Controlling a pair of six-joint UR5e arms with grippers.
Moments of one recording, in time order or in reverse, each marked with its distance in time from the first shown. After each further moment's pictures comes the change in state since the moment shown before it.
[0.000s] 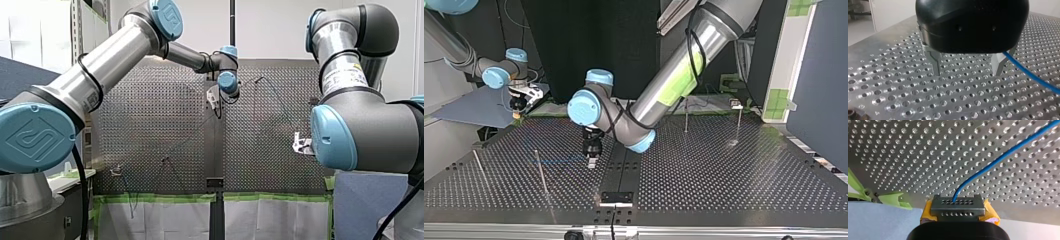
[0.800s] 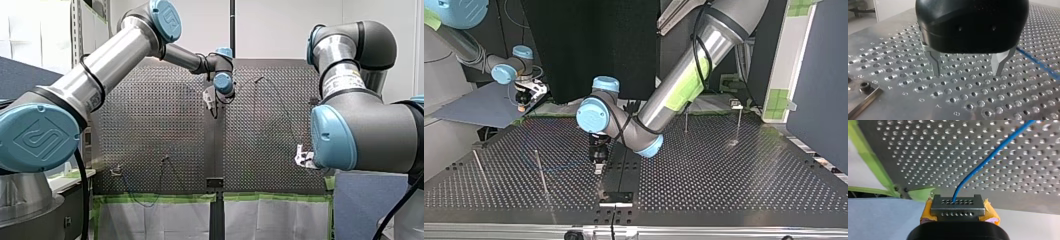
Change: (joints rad) left arm 0.038 -0.001 0.000 0.015 0.024 0.000; right arm -0.014 0.111 -0.001 -0.070 0.007 0.033
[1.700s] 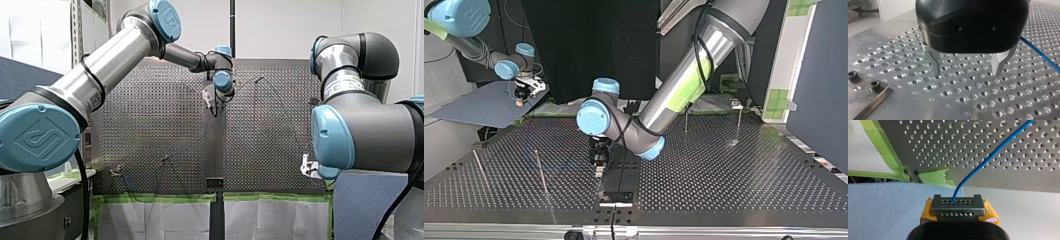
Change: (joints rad) left arm 0.003 0.001 0.021 -0.014 -0.002 -0.008; right arm -0.036 0.081 -0.001 -0.097 0.033 -0.003
